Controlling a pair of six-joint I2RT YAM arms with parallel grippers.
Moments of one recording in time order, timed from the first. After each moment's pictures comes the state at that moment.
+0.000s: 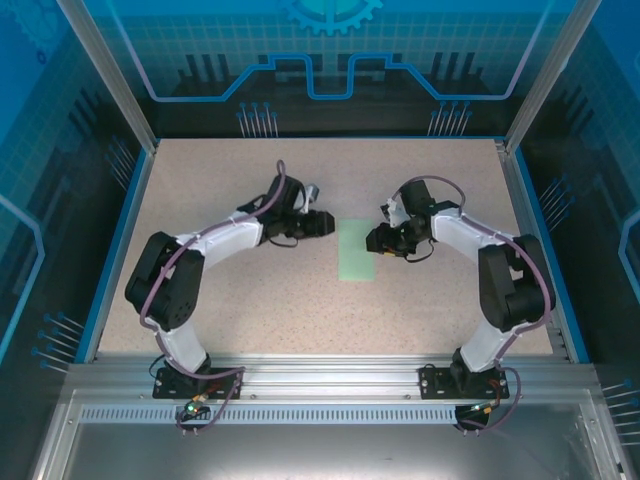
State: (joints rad) left arm -0.49 1.75 1.12 -0.20 0.39 -0.59; right arm 0.27 1.72 1.09 -0.60 -0.51 0.32
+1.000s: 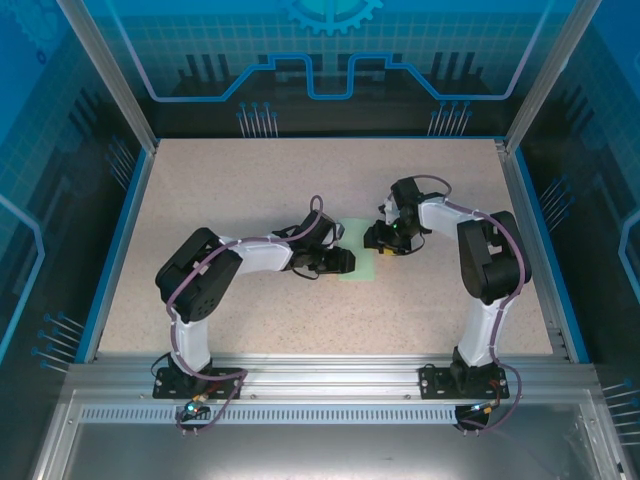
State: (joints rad) left arm -0.66 1.91 1.06 -0.10 0.35 -0.67; right arm 0.27 1.92 1.22 -0.64 -0.45 0.35
